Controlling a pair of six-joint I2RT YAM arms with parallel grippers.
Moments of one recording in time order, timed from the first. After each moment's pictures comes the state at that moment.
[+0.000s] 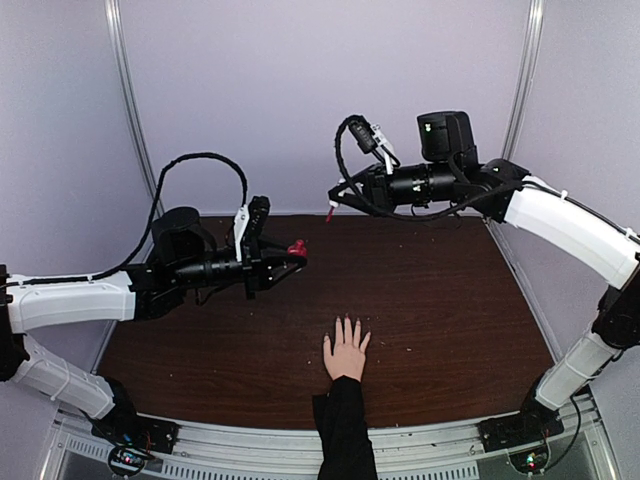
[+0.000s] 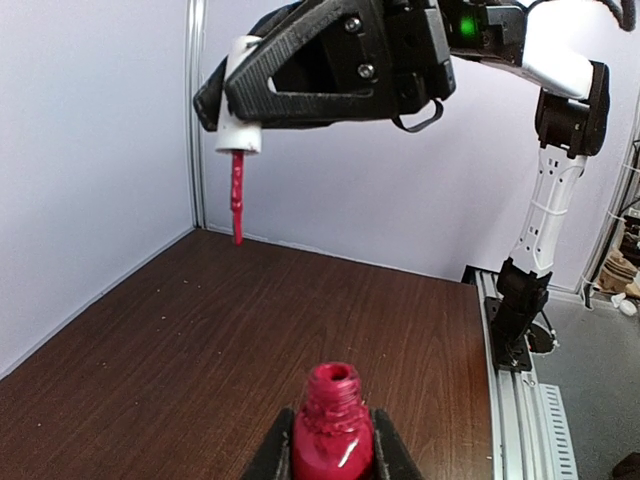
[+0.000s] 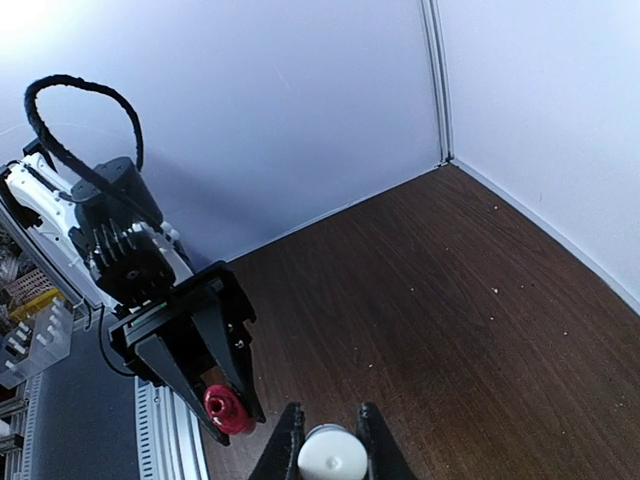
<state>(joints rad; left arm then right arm) -0.82 1.27 0.79 0.44 0.50 -0.05 0.75 1.55 1.61 -0.37 -0.51 0.09</state>
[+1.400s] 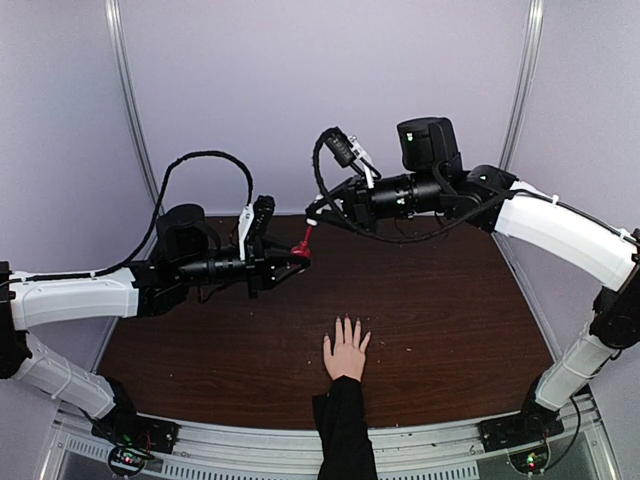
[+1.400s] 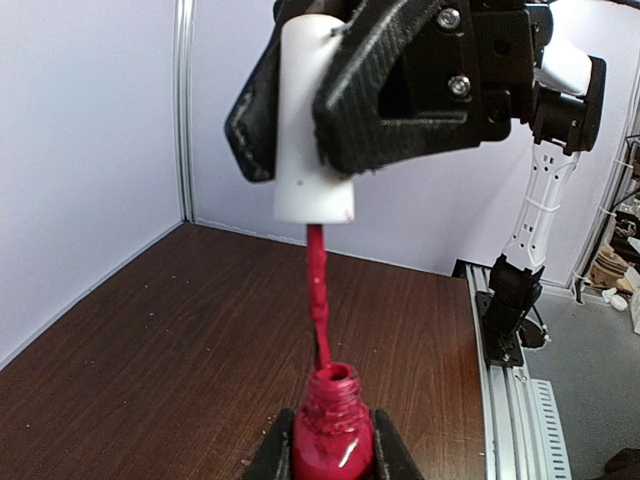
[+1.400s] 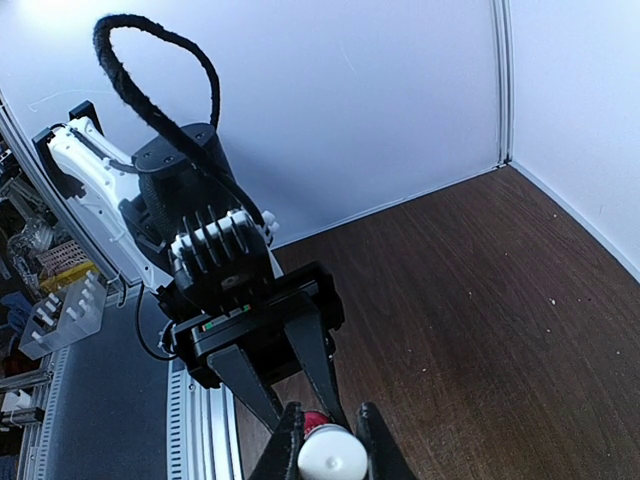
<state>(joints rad) -0.82 1.30 0.83 0.41 0.53 -0.05 0.85 1.58 1.61 -0.35 -0.54 0.09</state>
